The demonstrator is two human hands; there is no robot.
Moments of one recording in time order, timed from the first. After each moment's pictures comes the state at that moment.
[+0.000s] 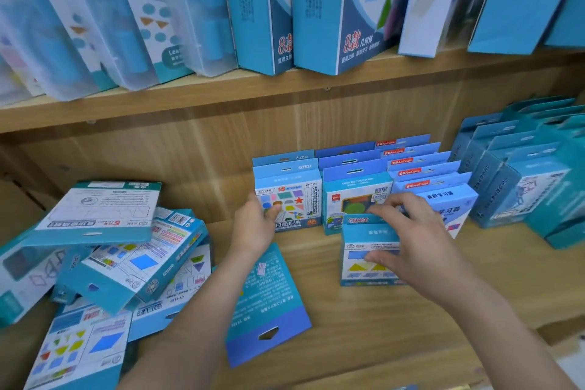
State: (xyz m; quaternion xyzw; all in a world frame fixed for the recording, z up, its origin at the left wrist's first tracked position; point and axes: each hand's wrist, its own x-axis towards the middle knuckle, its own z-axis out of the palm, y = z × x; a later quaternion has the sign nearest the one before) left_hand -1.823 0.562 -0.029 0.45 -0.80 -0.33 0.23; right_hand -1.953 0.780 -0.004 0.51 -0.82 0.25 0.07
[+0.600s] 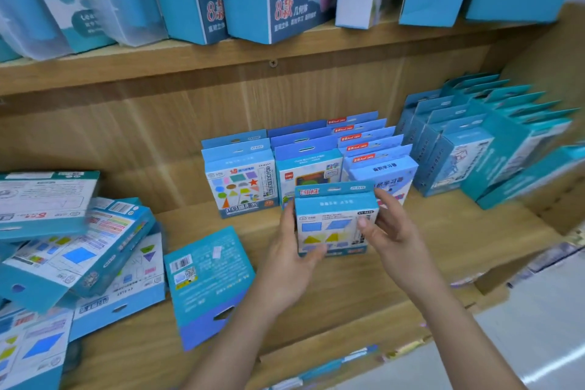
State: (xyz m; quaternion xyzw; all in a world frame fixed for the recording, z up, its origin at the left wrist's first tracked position) left_hand -1.822 0.696 -0.041 0.24 -0.81 -0.50 0.18; right_hand -1.949 0.824 -0.047 0.29 -0.67 0.66 -0.20
